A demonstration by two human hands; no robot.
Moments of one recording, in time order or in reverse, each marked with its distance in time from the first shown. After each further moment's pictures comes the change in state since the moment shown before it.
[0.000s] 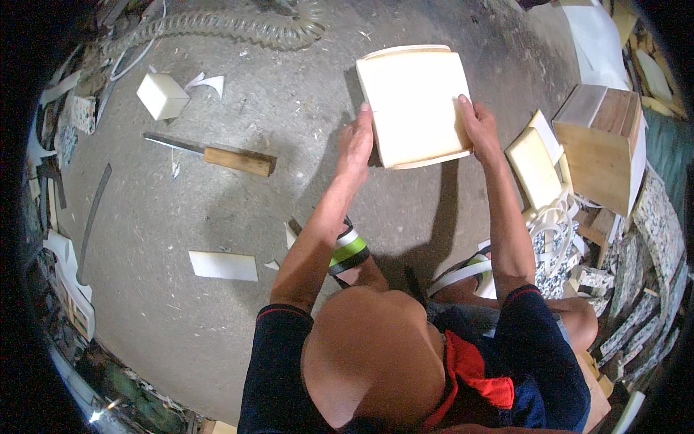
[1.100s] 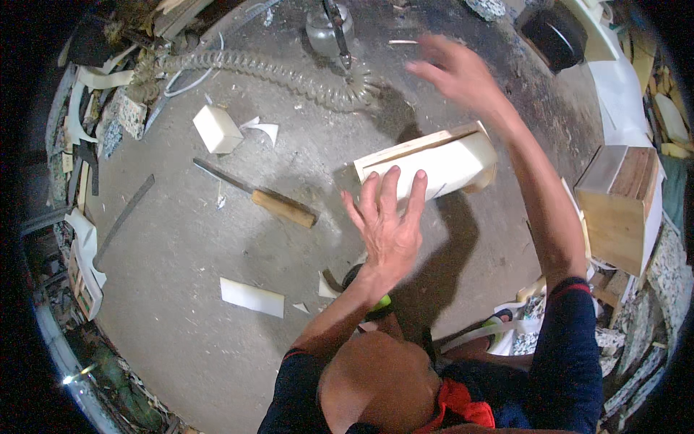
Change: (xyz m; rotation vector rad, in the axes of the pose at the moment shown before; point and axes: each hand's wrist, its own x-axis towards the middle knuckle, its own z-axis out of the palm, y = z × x) left_hand -0.076 0.051 -0.003 1.195 0.607 1.029; right_hand 0.069 -0.248 0.061 -0.380 -0.276 -0.894
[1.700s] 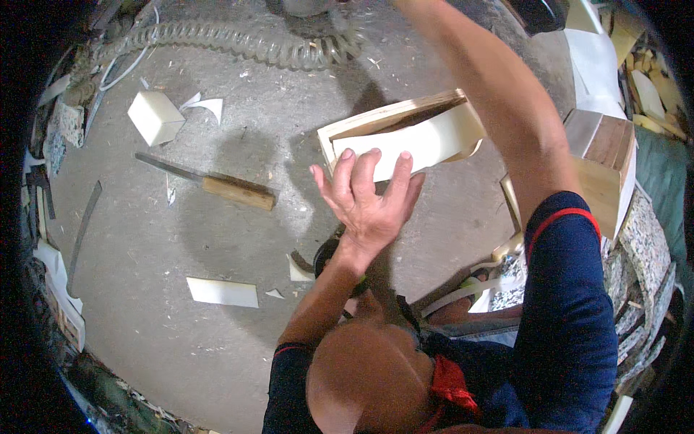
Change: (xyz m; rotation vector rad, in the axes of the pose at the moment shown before) left_hand -0.009 -0.004 0.035 -0.132 0.237 0.017; right_hand 0.156 -0.002 0.073 0.450 0.060 0.127
